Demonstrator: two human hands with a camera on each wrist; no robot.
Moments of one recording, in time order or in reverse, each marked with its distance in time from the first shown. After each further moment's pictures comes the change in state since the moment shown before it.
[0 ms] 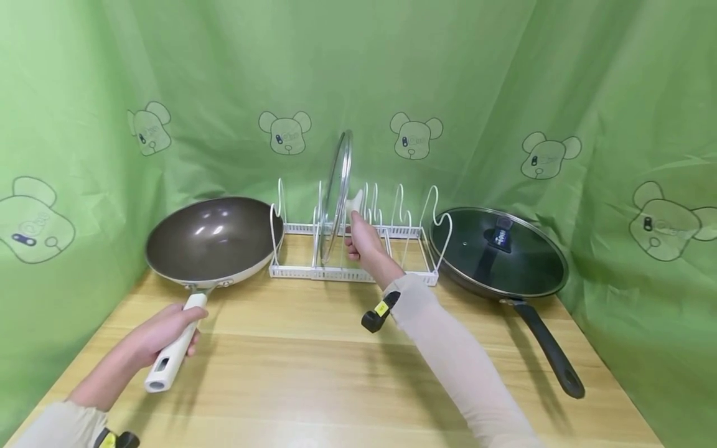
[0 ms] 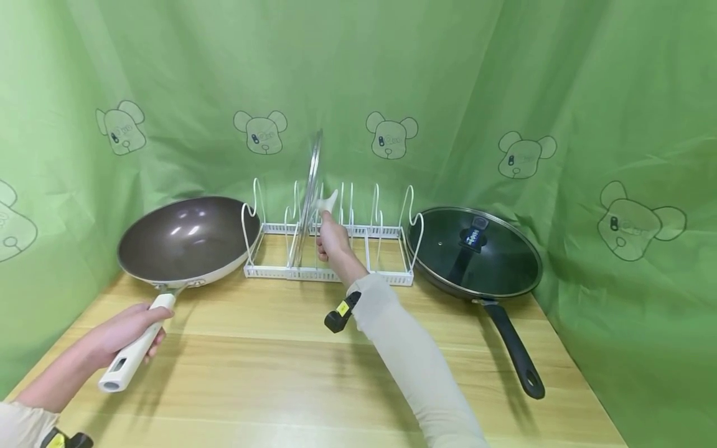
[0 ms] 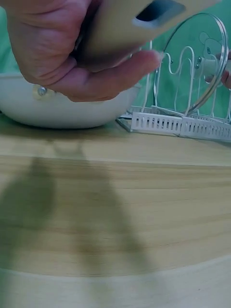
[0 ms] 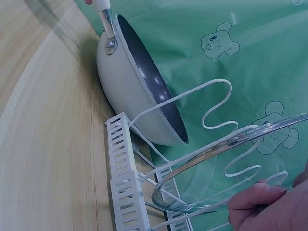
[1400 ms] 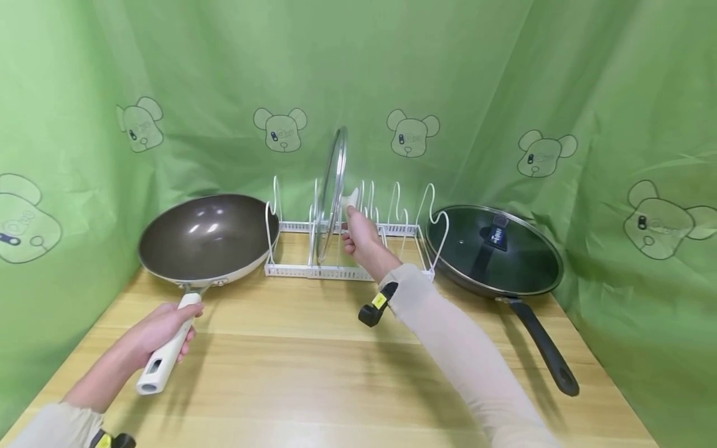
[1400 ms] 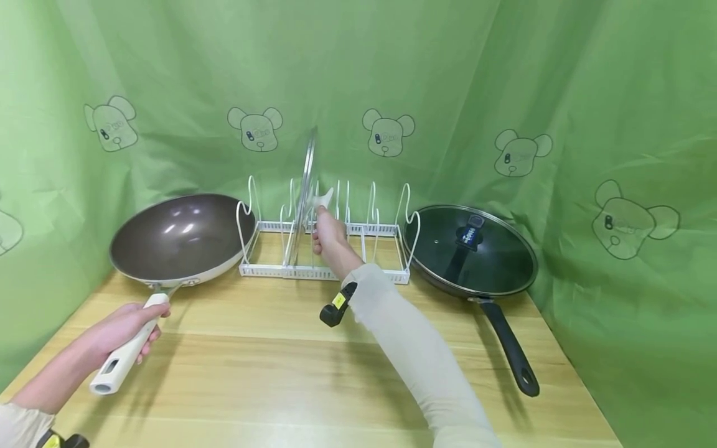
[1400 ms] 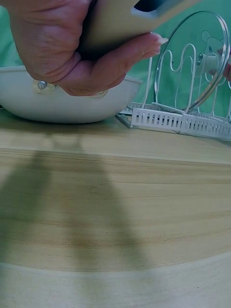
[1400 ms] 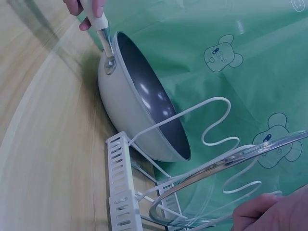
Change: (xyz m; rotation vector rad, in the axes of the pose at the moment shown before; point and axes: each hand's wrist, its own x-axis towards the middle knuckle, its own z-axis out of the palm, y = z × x) left_hand 0.002 0.001 -0.001 -0.026 0.016 -0.010; right_hand -0.009 -0.018 0.005 0.138 0.022 0.080
